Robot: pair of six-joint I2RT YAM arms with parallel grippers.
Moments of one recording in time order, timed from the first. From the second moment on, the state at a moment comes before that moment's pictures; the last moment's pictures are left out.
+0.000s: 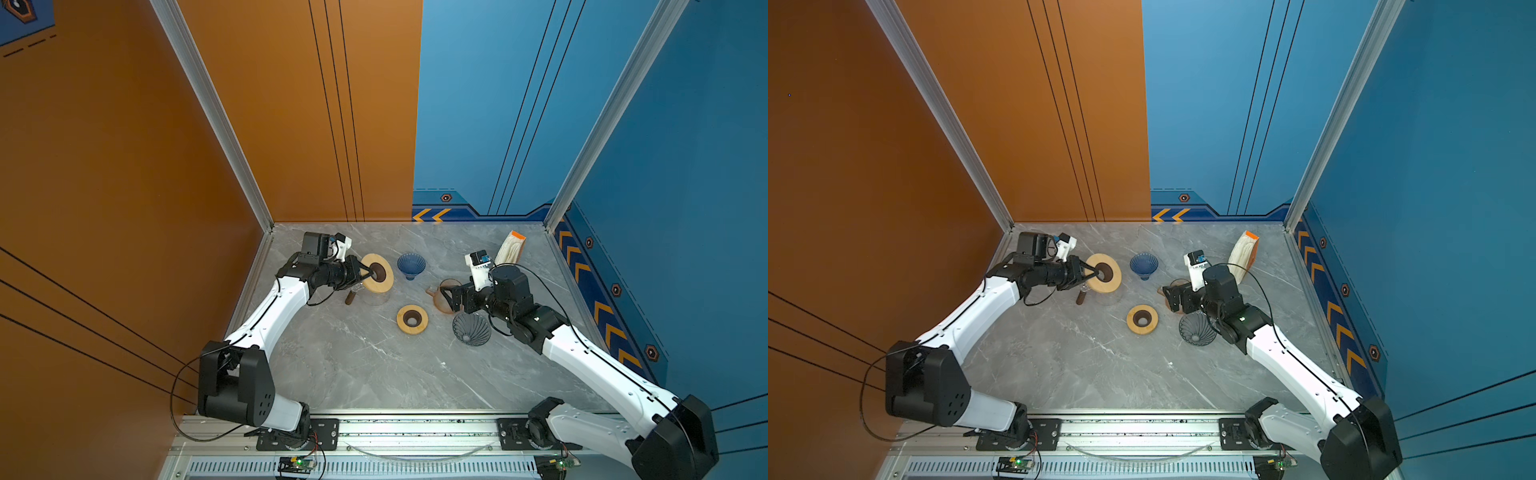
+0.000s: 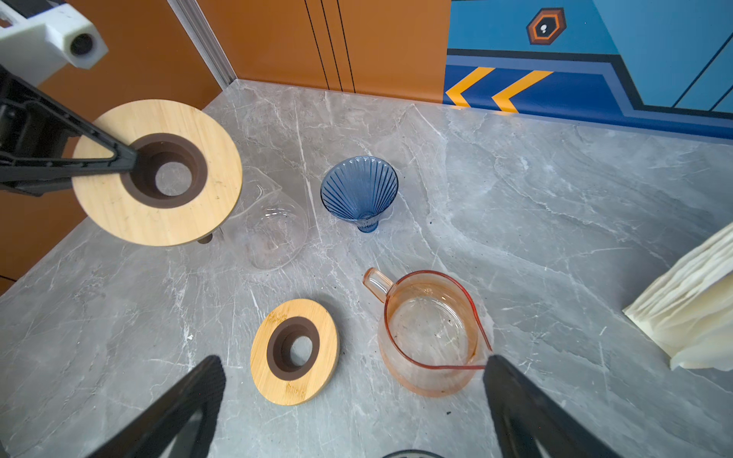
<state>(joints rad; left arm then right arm) -0.16 1.48 1.15 -0.42 0.69 -0.61 0.52 1.12 0.84 -0.21 -0.06 0.19</state>
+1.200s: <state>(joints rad) -0.07 1.67 1.09 -0.18 0.82 -0.71 0.54 1.20 0.88 -0.20 -0.06 0.19</state>
